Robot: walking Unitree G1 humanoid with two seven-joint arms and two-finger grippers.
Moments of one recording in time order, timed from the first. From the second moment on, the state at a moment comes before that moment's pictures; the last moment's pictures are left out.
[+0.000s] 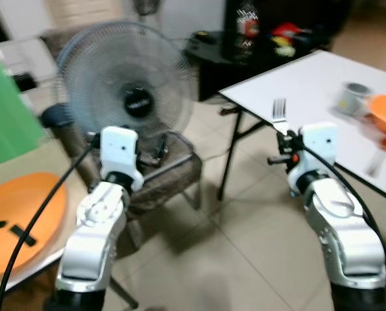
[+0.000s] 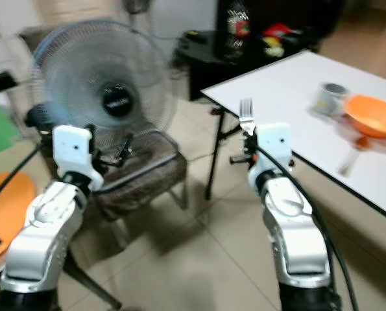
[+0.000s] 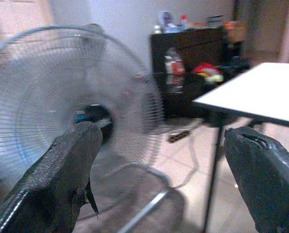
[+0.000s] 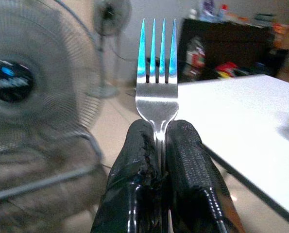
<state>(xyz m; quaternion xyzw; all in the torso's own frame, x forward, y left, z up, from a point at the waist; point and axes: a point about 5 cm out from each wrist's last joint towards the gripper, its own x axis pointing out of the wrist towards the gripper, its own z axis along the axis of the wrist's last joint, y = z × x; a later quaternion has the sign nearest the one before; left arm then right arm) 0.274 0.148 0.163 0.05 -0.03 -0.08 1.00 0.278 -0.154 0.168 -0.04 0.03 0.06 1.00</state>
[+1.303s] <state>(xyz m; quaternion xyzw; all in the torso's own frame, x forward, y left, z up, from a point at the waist) 0.273 0.151 0.166 0.05 -0.04 -0.09 0.99 0.273 -0.158 0.160 -0.04 0.03 0.04 1.00</state>
